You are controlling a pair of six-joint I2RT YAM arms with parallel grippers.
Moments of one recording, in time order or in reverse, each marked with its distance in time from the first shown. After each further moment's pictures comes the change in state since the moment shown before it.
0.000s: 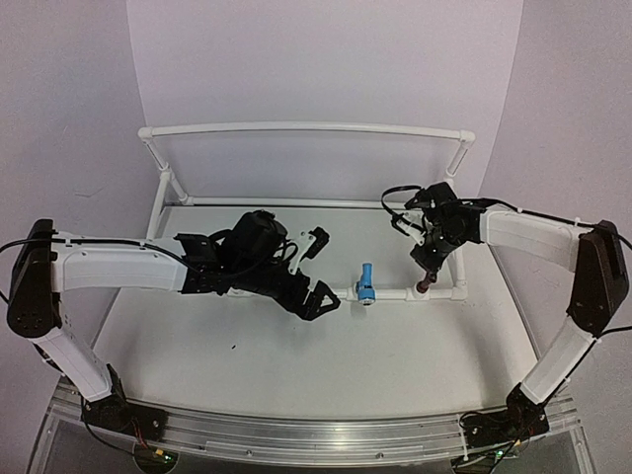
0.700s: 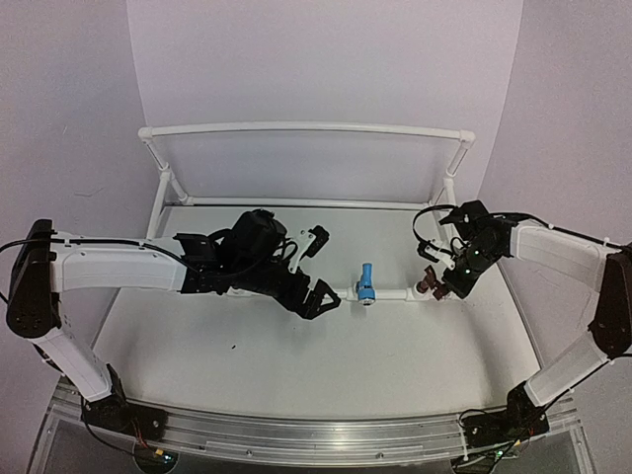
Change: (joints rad) left arm 0.000 -0.003 -0.001 0.008 -0.004 0.001; right arm -0.137 -0.180 -0.199 -0.147 -0.167 -0.133
